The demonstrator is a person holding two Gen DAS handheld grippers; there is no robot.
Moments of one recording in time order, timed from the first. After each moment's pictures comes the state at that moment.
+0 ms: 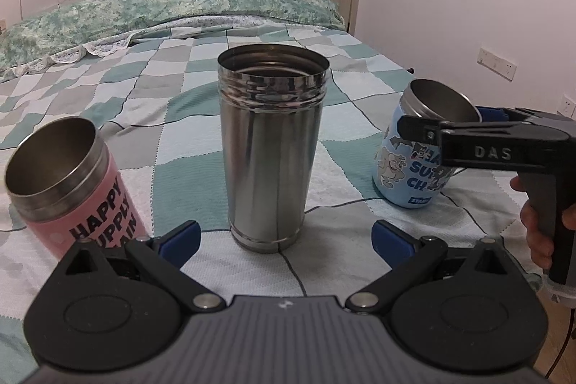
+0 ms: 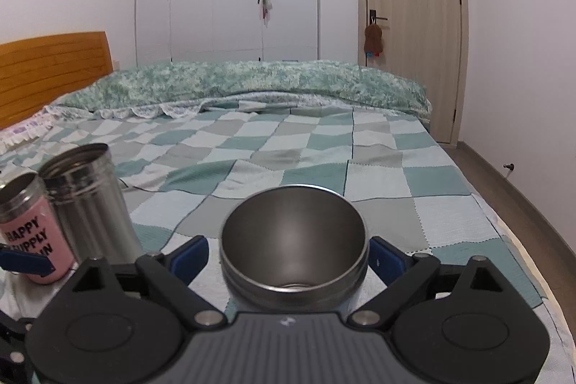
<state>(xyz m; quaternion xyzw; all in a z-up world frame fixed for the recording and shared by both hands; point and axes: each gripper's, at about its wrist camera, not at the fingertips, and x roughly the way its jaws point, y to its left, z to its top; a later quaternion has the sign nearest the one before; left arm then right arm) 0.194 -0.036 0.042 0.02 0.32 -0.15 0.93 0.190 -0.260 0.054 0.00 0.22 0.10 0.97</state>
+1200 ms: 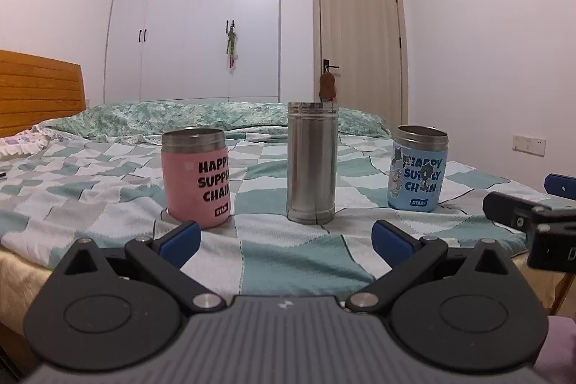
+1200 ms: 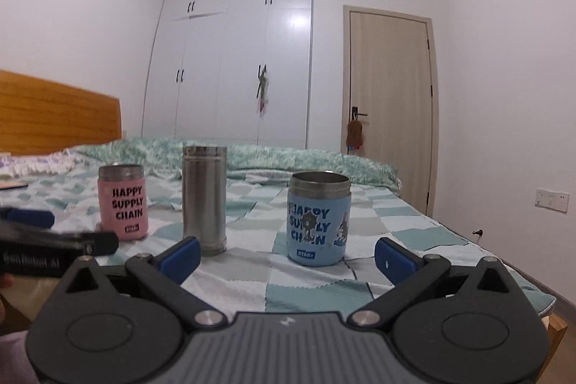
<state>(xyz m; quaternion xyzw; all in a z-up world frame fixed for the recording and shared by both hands) 0.013 -0.017 -0.011 0.00 0.09 -0.03 1.00 -0.043 -0.243 -0.003 -0.01 0.04 0.06 1.00</state>
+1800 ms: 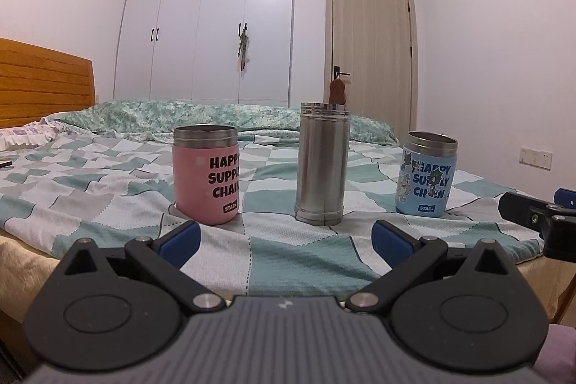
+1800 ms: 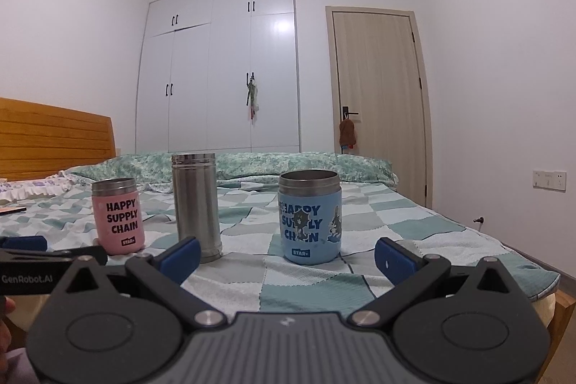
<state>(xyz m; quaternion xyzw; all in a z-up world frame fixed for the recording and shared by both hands) 0.011 -0.012 -0.016 -0.01 0.08 -0.02 1.00 -0.043 -0.250 -0.009 0.02 0.04 0.05 1.00</state>
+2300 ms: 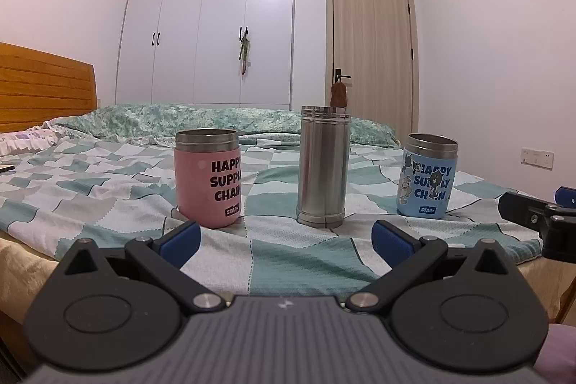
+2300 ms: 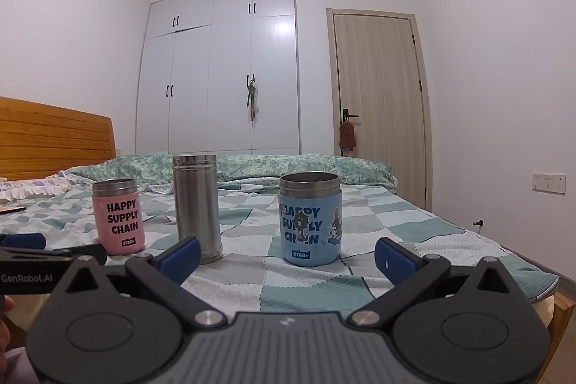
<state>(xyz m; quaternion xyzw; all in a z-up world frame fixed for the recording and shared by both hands) 0.007 -0.013 -0.015 -0.01 0.07 -0.02 1.00 -0.045 -0.248 -0.009 0.02 0.04 0.05 1.00</state>
